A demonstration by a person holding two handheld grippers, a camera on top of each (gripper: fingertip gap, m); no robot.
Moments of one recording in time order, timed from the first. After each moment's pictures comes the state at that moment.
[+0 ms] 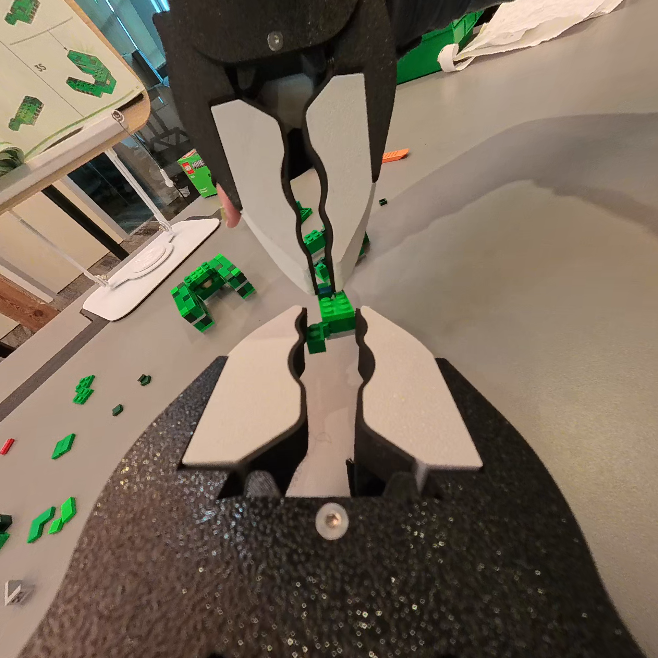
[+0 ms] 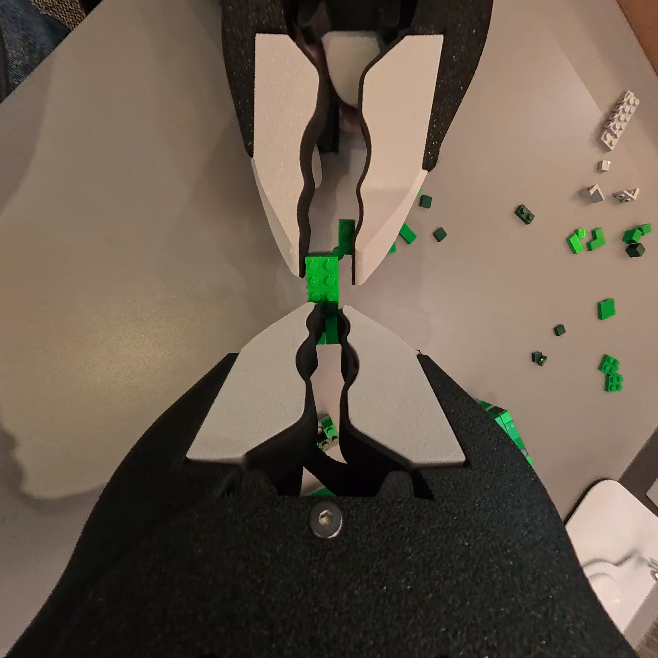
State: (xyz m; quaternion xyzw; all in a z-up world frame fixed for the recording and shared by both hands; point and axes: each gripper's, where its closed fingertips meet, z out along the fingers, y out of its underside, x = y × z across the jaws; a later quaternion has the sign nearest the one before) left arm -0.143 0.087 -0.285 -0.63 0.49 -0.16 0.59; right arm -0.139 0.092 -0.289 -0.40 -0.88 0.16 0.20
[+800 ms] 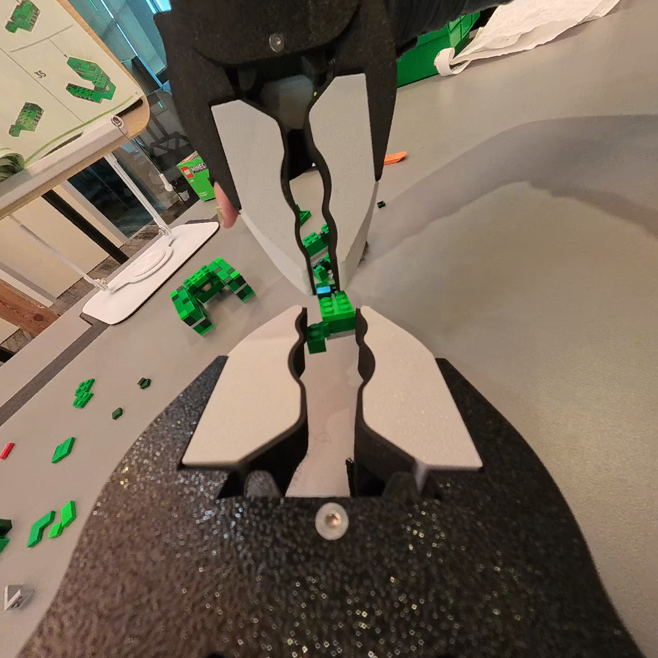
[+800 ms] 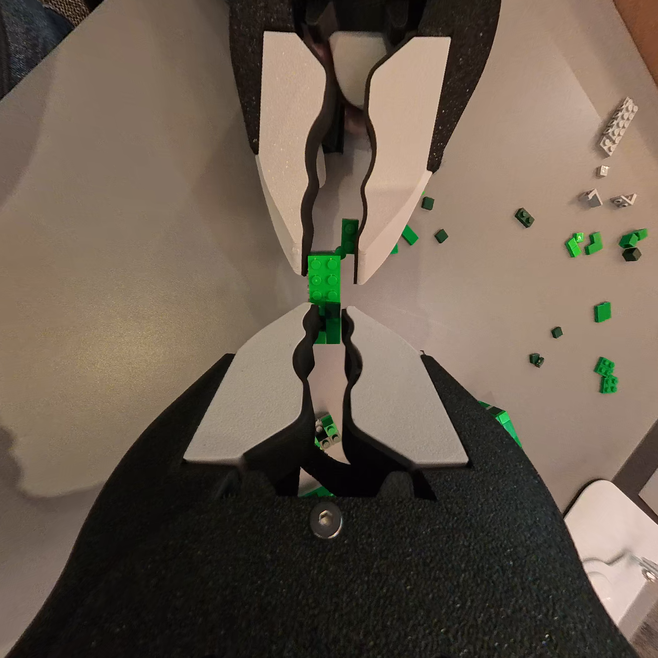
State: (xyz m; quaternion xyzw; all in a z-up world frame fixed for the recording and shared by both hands) left arm -0.142 0.085 -0.284 -0.62 0.49 -0.17 0.59; right arm -0.137 0.090 -0.289 -0.39 -0.89 0.16 0.20
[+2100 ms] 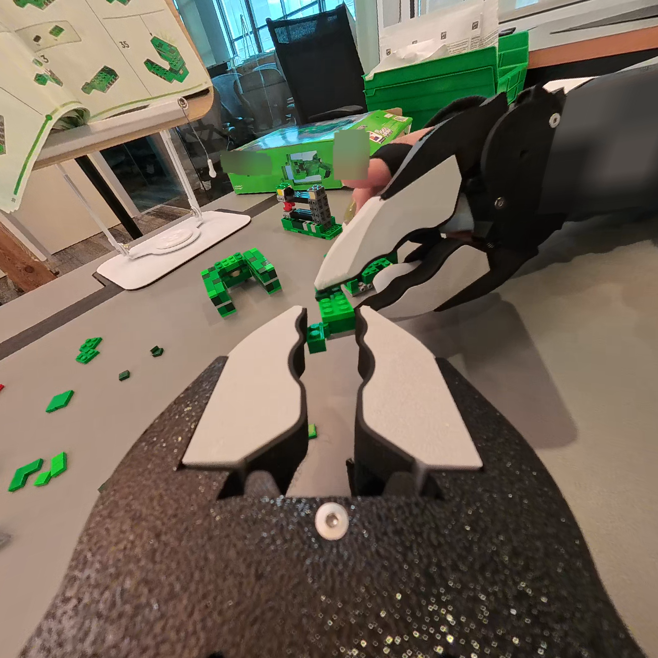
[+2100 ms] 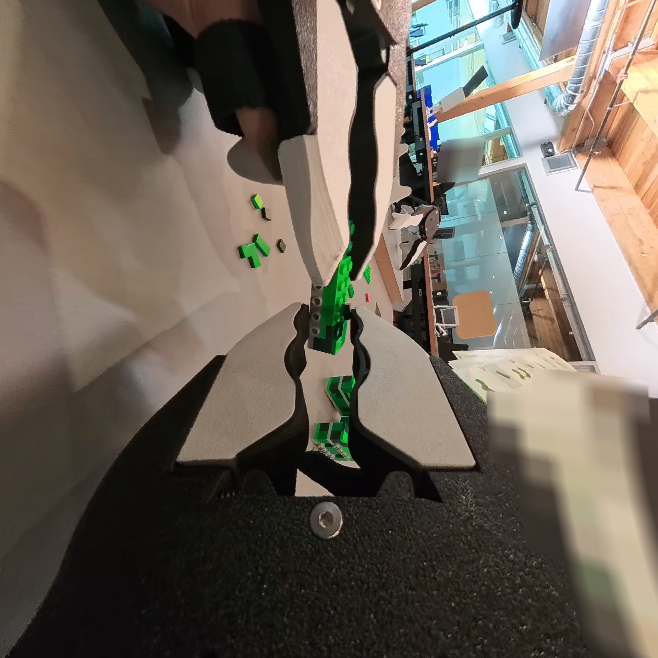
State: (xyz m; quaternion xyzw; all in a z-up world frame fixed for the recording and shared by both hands) left arm -0.162 0.100 -0.269 -0.66 0.39 -0.21 0.61; right arm -0.162 0.109 -0.281 -0.31 -0.73 -0.06 0.60
